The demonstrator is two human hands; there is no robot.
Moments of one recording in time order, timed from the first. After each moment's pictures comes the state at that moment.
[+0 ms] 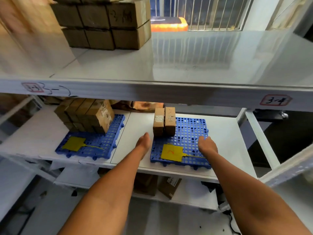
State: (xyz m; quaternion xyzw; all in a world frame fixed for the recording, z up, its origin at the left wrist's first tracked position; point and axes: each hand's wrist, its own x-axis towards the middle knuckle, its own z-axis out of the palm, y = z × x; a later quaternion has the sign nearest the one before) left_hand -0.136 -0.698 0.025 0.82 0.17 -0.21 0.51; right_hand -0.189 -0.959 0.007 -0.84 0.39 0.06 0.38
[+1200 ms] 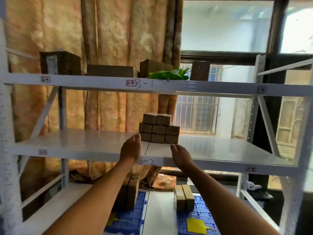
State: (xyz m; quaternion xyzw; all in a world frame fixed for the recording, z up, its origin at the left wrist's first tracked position) left_hand -0.228 -0.437 0.379 0.83 -0.10 0.22 0.49; right_hand -0.267 -0.642 0.360 -0.88 0.07 -0.24 0.39
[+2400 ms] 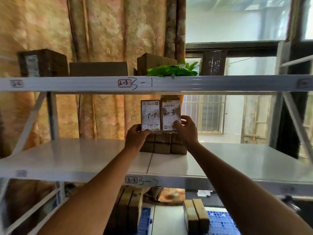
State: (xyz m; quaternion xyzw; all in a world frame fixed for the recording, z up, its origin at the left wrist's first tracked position) left_hand -0.080 -0.470 0.428 0.72 -0.16 0.18 0.65; right_hand -0.121 -0.674 0.446 -0.75 0.01 -0.41 0.51
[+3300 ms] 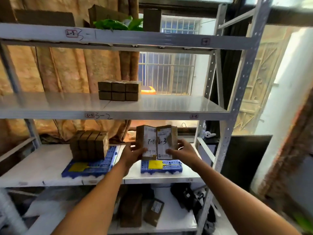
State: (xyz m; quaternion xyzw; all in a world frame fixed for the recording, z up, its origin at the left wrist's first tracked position) left_hand -0.382 -0.588 0.208 0.64 -0.08 -0.14 0.75; right_hand -0.480 -0.826 0.232 -0.83 0.10 -0.15 0.53
